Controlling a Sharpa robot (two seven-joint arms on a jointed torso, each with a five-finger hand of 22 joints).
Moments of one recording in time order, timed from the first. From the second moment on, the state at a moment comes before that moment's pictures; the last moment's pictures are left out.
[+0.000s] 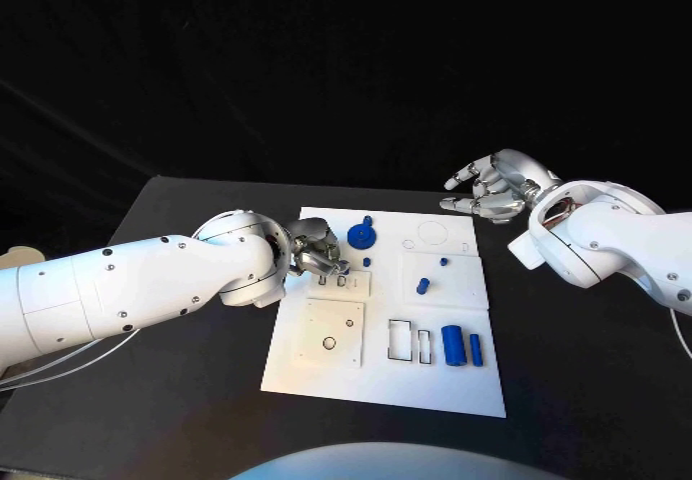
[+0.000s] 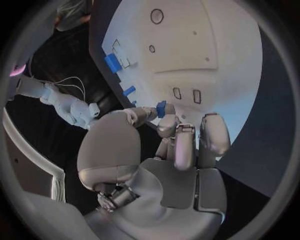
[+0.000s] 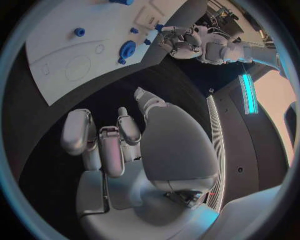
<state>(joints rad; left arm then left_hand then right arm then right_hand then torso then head) 1.22 -0.79 -0.06 1.61 -1.12 -0.10 -0.42 1.11 -0.20 0.78 0.19 0.36 0.81 0.08 0.80 0.72 1.31 -0.02 1.22 1.00 1.47 -0.07 1.51 1.31 0.10 1.33 0.04 1.40 1.13 1.37 -0.89 -0.13 1.58 -0.90 -0.45 -0.14 1.38 -0.18 0.30 0.21 0.17 0.81 0.17 0.28 0.34 1.29 0.09 1.25 1.22 1.47 0.02 1.49 1.31 0.08 1.34 0.11 1.20 1.26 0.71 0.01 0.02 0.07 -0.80</state>
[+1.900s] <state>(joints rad) 1.22 -0.76 -0.06 1.56 -1.14 0.00 -0.47 1.10 -0.20 0.78 0.19 0.37 0.82 0.08 0.80 0.72 1.31 -0.02 1.22 1.00 1.47 -0.07 1.51 1.31 0.10 1.33 0.04 1.41 1.14 1.36 -0.89 -0.13 1.58 -0.90 -0.45 -0.14 1.38 -0.18 0.30 0.21 0.17 0.81 0.17 0.29 0.34 1.29 0.09 1.25 1.21 1.47 0.02 1.49 1.31 0.08 1.34 0.11 1.20 1.26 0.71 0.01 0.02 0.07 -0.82</state>
